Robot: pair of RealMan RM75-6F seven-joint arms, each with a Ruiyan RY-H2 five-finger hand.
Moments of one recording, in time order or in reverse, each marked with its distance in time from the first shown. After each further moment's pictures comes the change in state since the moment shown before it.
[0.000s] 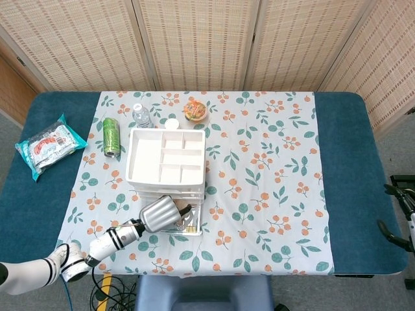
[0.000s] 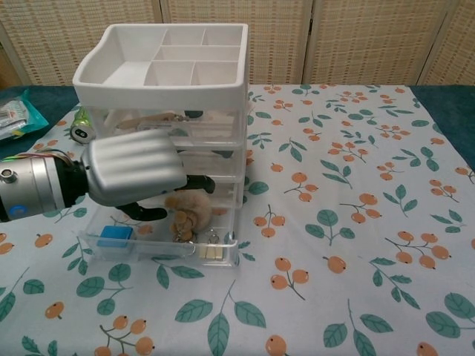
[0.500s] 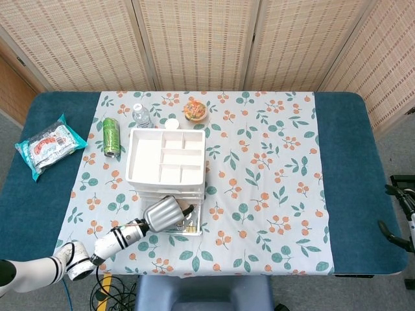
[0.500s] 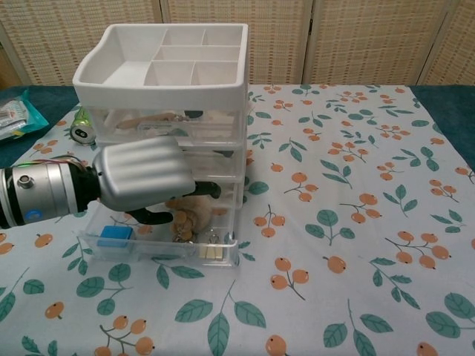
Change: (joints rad) left arm -0.019 -0.039 0.006 0.036 -0.021 -0.022 0.019; right arm -0.003 0.000 0.000 0.000 0.006 -0.003 0.000
